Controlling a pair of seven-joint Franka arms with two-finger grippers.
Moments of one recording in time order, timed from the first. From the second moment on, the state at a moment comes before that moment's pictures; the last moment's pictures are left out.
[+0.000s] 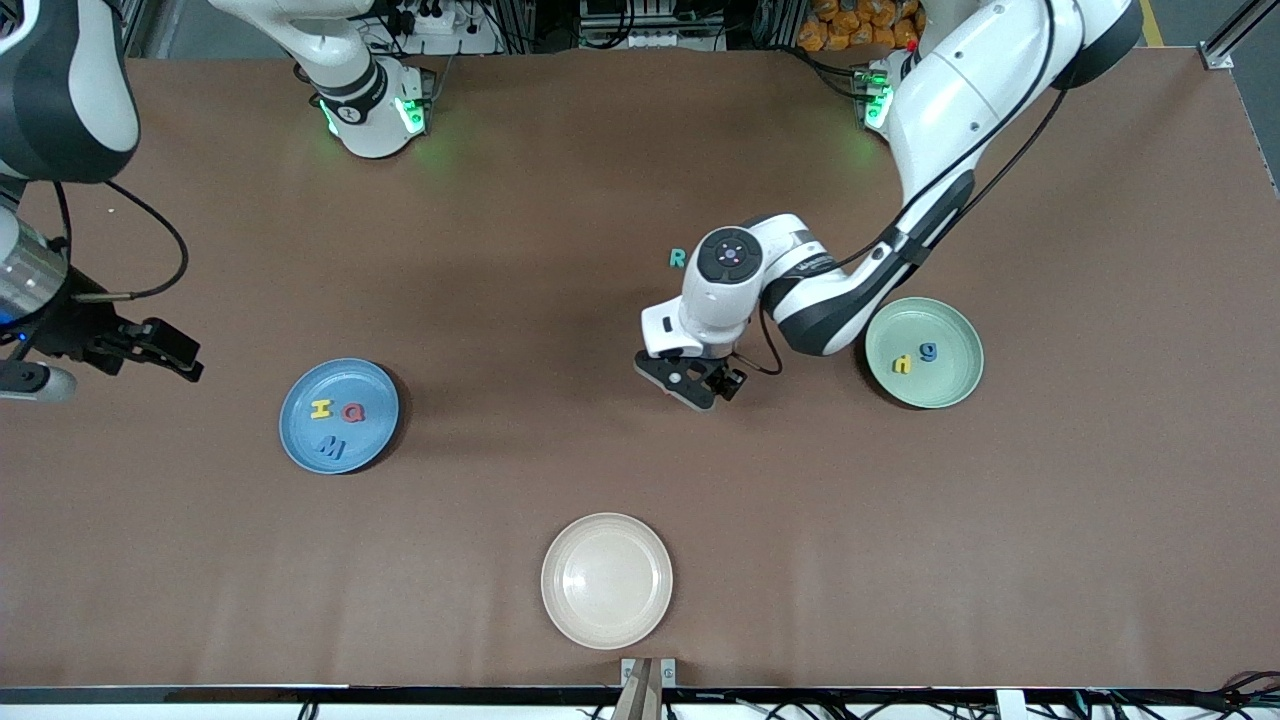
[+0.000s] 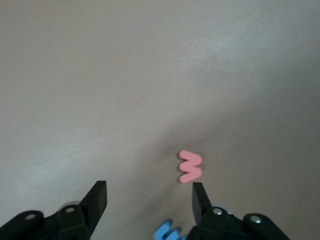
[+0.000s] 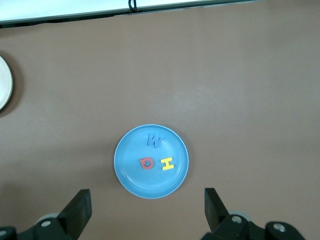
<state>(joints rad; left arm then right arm) -0.22 0.79 -0.61 -1.61 0.62 2.33 -0.43 -0.03 0.10 0.03 -1.62 -0.01 1.85 0.10</state>
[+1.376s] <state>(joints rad) -0.35 0.89 -0.52 -1.55 0.62 2.40 -0.44 0.00 0.11 0.07 -1.58 0.02 1.79 0.10</state>
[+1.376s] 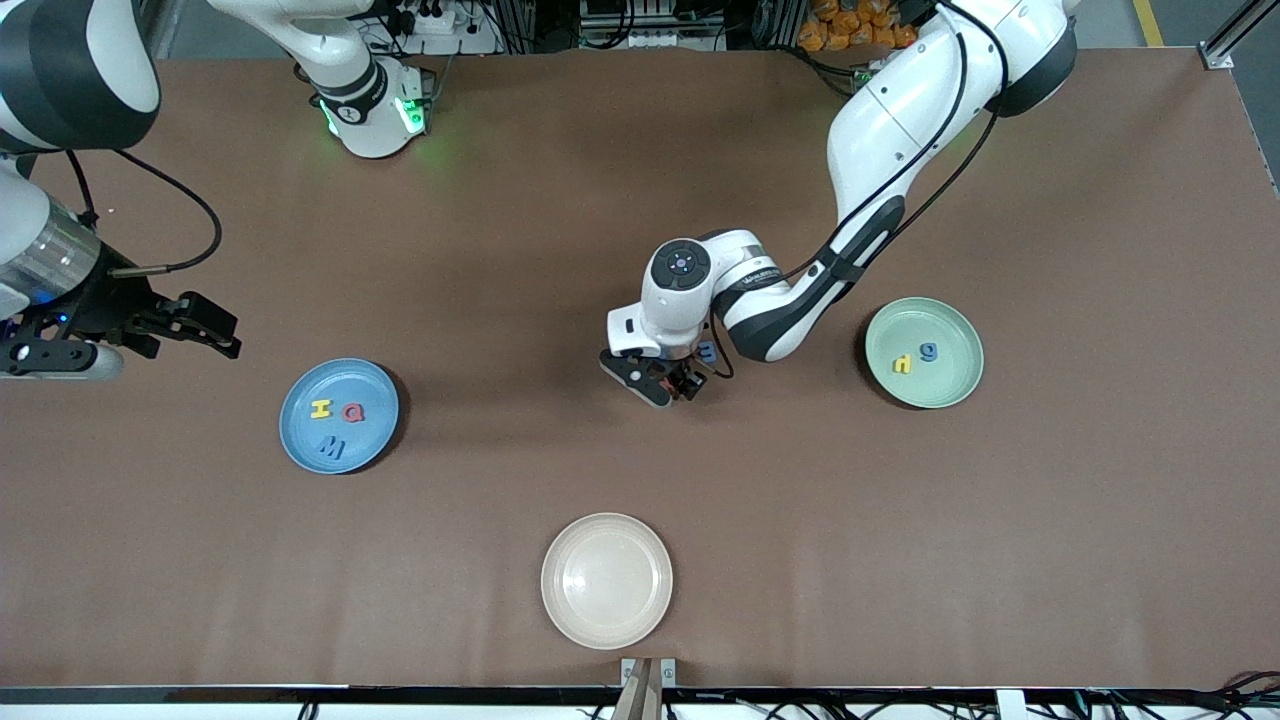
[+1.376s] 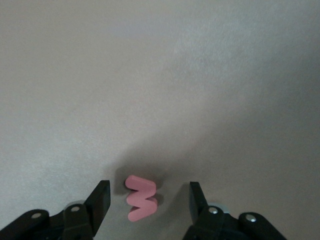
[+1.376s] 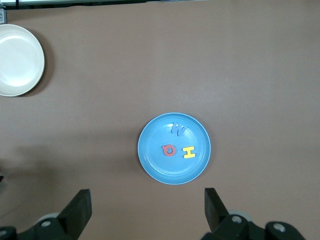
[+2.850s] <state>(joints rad) -0.35 0.87 -0.51 -1.57 0.62 2.37 -0.41 0.02 0.12 0.06 -1.58 0.02 1.71 0.10</state>
